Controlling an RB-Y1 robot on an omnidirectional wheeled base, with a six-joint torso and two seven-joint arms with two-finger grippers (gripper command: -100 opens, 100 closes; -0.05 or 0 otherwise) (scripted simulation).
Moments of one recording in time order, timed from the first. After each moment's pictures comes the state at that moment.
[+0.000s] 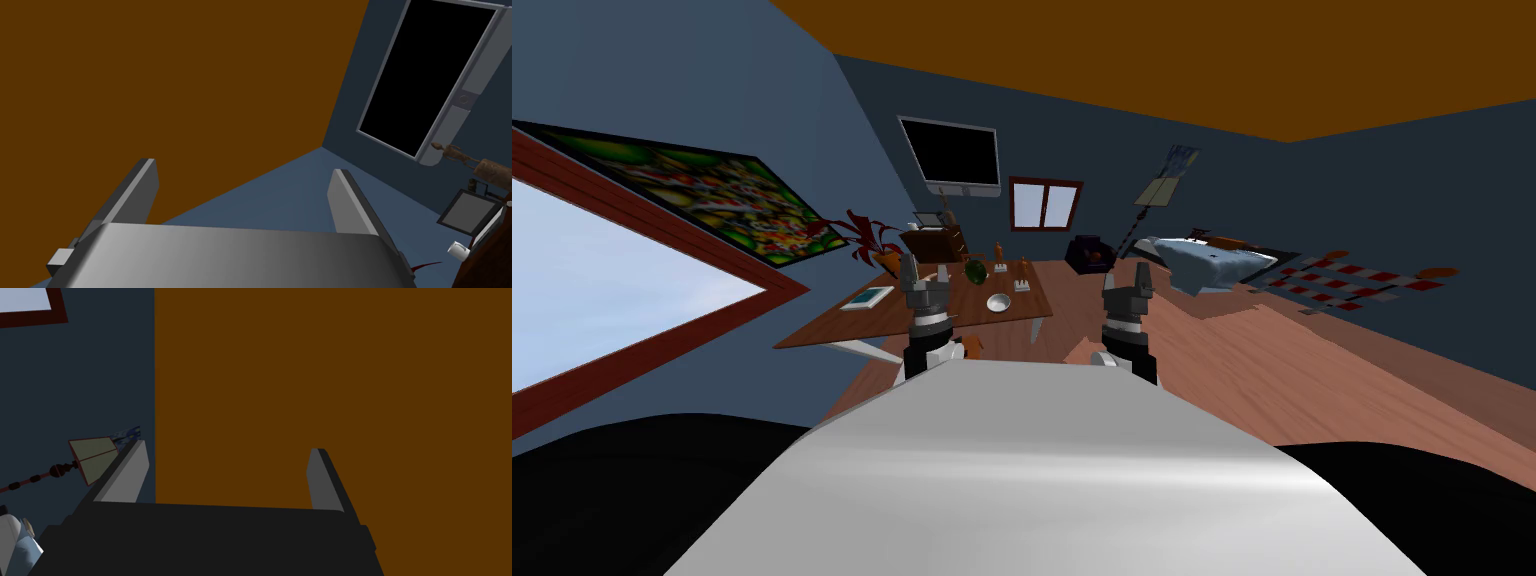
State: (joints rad) left arm 0.50 -0.02 -0.02 -2.30 0.05 -0.57 0.02; right arm 0.53 -0.03 0.03 -2.38 -0.04 -0.40 -0.03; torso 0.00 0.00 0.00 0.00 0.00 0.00
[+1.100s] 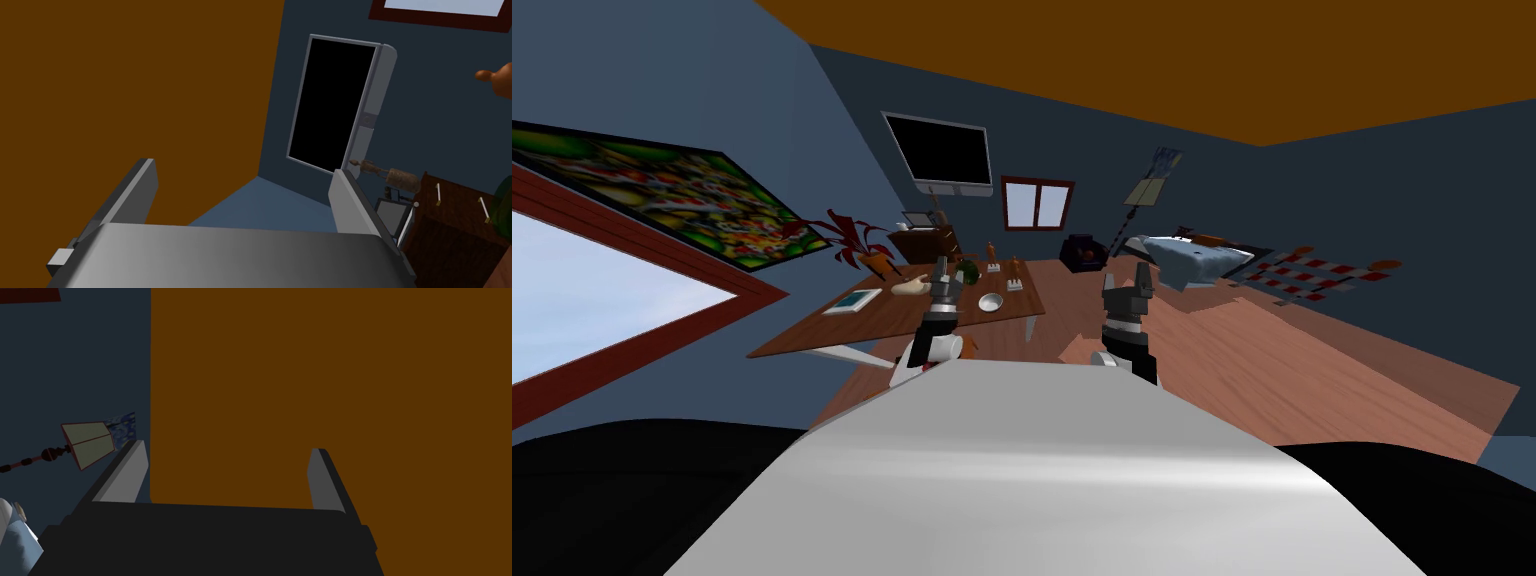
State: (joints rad) left arm 0.39 0.11 0.00 -2.22 0.08 -0.30 0.01; right arm 0.53 -0.03 0.03 -2.38 -0.04 -0.40 -0.03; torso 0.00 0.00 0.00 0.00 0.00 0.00
